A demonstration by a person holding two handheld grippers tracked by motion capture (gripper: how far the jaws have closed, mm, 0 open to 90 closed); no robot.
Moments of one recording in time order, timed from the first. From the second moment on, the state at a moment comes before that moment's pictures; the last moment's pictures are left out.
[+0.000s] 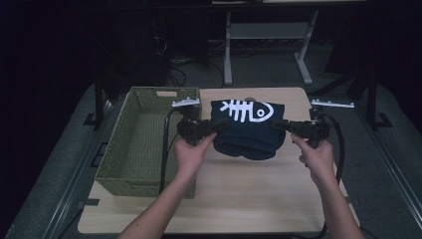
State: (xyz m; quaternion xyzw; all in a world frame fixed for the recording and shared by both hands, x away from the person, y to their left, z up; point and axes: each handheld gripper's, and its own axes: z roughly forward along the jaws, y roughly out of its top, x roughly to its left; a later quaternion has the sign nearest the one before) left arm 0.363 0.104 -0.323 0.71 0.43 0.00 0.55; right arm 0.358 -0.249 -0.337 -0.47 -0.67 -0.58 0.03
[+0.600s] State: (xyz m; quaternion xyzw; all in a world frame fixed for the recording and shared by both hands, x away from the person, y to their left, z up) left arm 0.364 0.151 -0.314 0.69 0.45 0.01 0.56; right arm 0.374 -0.203 -0.322 -0.45 -0.69 -0.57 0.04
